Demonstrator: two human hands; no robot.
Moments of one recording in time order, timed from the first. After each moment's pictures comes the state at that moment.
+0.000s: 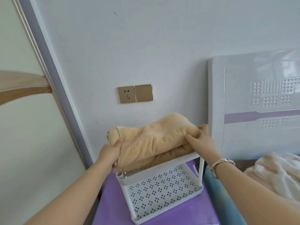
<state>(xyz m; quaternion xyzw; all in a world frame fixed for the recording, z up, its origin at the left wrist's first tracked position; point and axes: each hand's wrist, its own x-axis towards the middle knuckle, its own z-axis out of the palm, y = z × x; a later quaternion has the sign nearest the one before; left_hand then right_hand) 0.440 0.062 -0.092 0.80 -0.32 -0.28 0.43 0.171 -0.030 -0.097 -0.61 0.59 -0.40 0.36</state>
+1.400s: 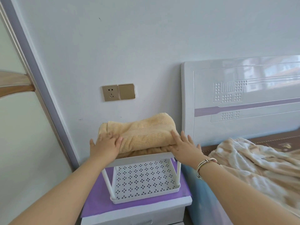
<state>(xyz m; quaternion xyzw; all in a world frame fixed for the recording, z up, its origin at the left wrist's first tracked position) 0.416 0.097 -0.086 0.79 -0.61 -0.02 0.08 0.136 0.063 -0.091 -0.78 0.61 -0.10 0.14</state>
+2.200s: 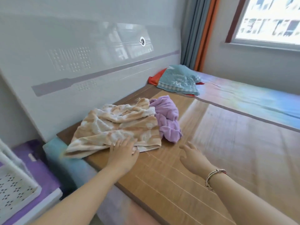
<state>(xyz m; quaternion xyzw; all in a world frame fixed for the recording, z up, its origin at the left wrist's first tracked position) -0.064 0.148 -0.206 0.42 -0.89 -0.16 0.05 -0.261 0.304 -0.197 -0.42 0.88 -0.11 0.17</state>
